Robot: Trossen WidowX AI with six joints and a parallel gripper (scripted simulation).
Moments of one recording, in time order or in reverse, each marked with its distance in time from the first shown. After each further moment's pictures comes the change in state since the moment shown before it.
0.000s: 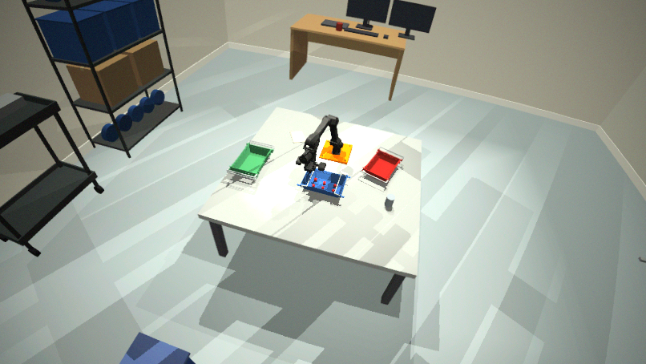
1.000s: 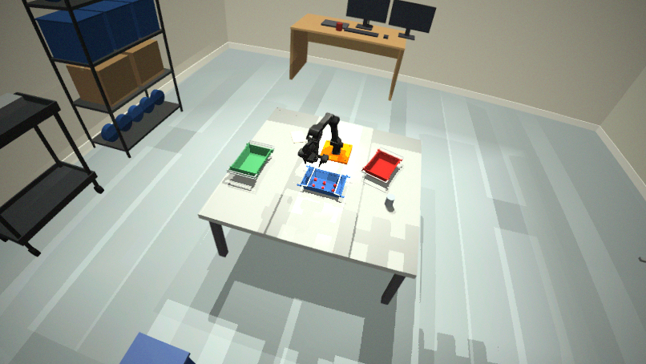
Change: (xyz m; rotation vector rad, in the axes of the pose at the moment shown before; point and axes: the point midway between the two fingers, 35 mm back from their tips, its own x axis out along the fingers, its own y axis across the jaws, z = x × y) arm -0.068 0.011 0.002 0.023 -0.036 -0.006
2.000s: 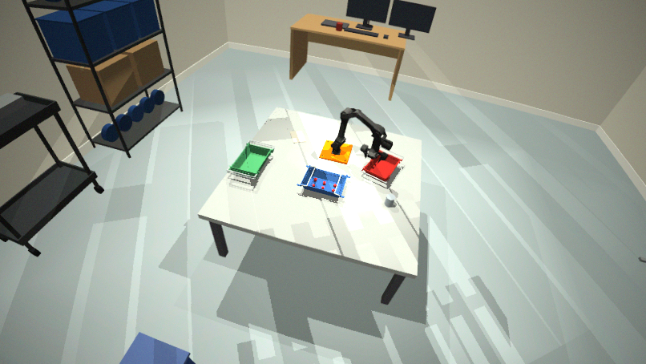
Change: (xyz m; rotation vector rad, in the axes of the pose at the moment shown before) arm 0.038 0.350 -0.270 0.206 0.075 0.017
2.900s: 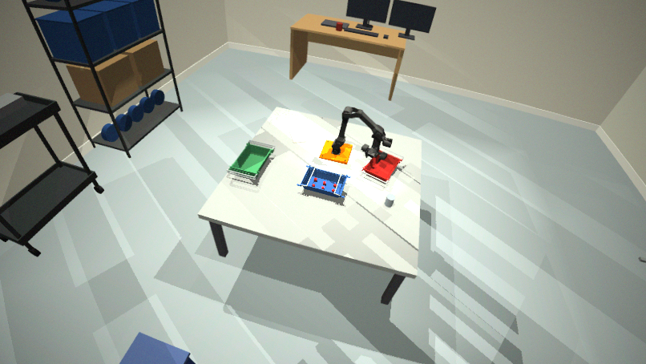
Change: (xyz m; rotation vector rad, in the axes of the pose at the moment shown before) arm 0.061 -0.015 -0.081 0.055 -0.010 0.017
